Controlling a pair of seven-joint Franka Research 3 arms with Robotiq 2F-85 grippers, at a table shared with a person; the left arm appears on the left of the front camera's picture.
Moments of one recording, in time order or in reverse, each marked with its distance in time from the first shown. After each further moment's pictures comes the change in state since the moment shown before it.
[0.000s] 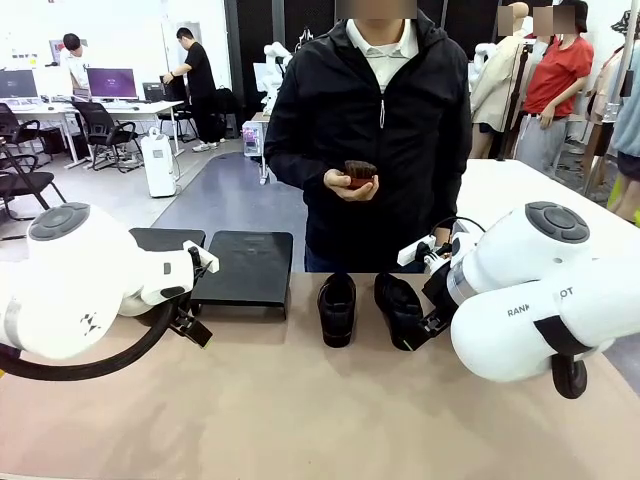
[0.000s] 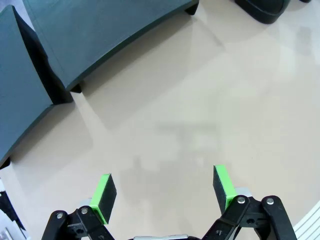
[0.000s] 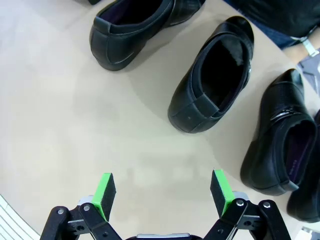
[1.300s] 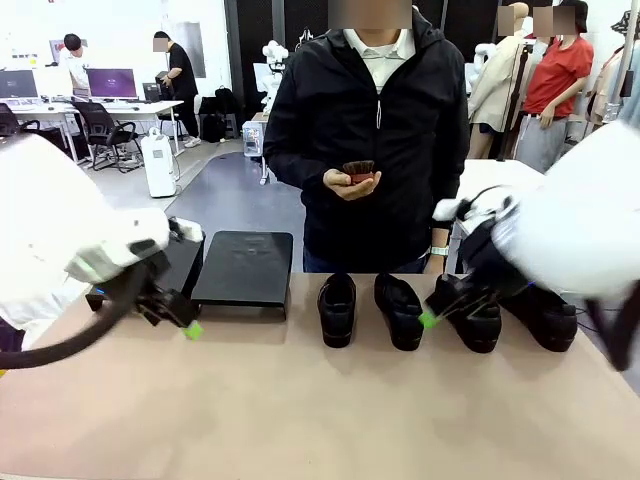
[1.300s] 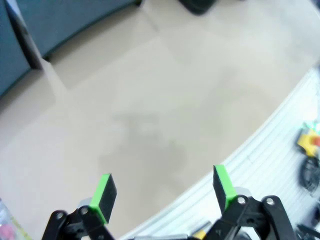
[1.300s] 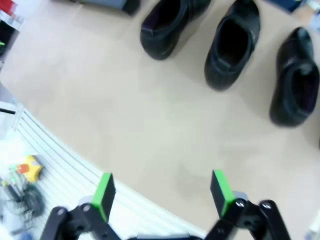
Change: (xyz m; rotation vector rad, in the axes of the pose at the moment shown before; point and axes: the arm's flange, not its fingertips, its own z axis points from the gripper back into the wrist) left arm -0.004 -0.003 0.126 -0.271 0.090 0.123; right arm -0.005 -0.013 0.148 0.251 0.042 -0.302
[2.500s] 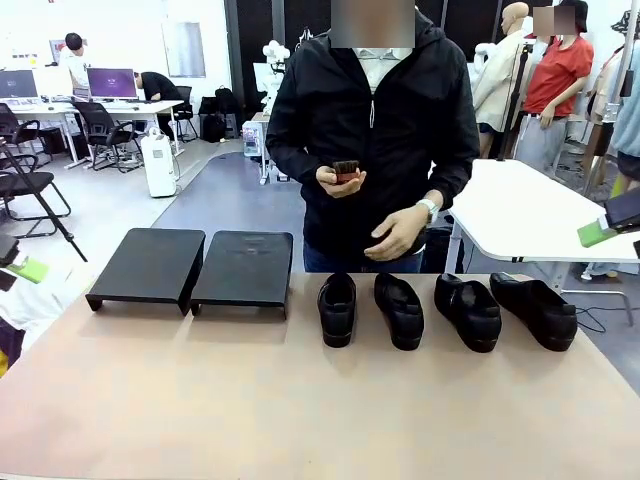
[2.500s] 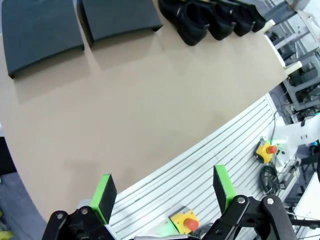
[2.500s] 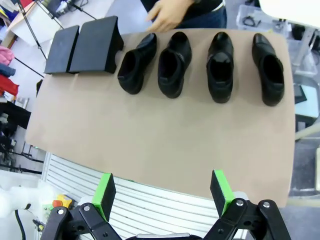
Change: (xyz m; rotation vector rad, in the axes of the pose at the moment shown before) left arm -0.100 0.074 0.159 -0.132 -0.209 0.203; right arm -0.077 -0.031 0.181 -0.058 -0.273 -0.285
